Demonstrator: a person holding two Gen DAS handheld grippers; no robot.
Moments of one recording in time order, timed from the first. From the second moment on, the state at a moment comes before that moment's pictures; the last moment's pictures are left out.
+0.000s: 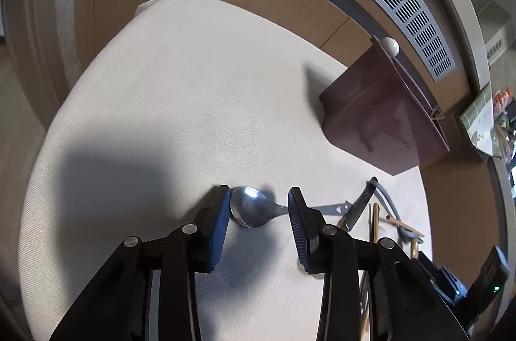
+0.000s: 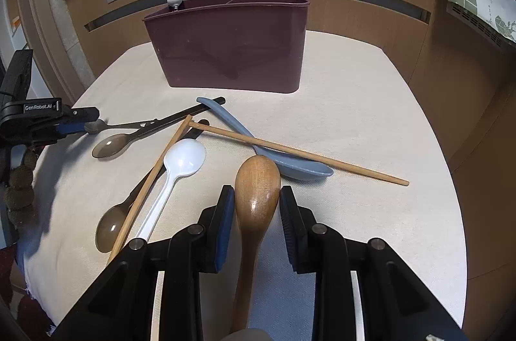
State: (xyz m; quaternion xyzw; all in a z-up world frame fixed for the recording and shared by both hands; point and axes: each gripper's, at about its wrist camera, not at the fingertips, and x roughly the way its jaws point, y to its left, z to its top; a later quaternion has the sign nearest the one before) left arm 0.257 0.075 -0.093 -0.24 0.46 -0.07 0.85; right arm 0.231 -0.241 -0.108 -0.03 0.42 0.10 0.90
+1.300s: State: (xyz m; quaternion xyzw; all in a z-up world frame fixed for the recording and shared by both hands) left arm 0.233 -0.049 -0.069 0.01 0.44 -0.22 0.87; right arm 0.219 -0.253 -0.093 -0.01 0.39 0.09 0.92
